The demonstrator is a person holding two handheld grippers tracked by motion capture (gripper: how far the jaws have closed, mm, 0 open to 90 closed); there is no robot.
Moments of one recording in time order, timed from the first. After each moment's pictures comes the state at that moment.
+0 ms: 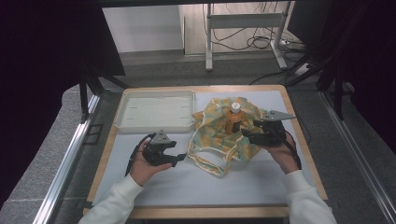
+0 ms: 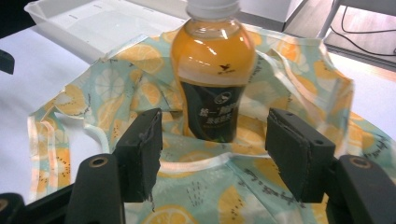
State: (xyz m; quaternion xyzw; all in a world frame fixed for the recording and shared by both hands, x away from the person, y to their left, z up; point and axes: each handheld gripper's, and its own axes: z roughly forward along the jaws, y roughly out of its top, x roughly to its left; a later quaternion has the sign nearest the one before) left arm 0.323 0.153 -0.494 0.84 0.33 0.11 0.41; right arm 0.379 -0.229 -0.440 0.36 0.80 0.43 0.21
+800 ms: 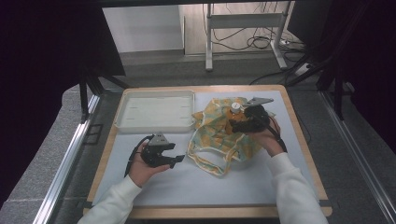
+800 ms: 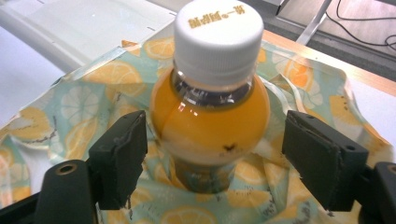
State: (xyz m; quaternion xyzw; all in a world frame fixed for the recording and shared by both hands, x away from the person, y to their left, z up) left arm 0.321 0.157 -0.501 0.84 0.33 0.11 0.41; right arm 0.427 -0.186 -0.436 0.37 0.82 0.38 0.21
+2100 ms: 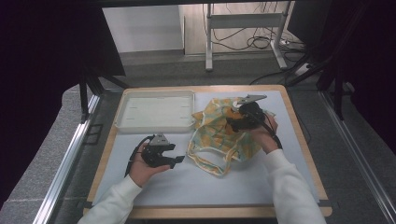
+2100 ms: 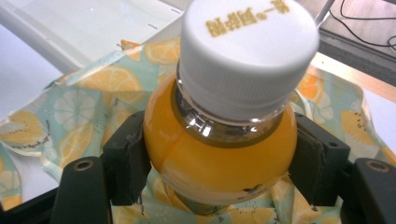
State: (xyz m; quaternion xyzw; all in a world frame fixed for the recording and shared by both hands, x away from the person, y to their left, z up) left arm 0.324 0.157 -0.504 0.85 0.33 0.10 0.40; right arm 0.435 -0.174 -0.433 0.36 0.83 0.36 0.22
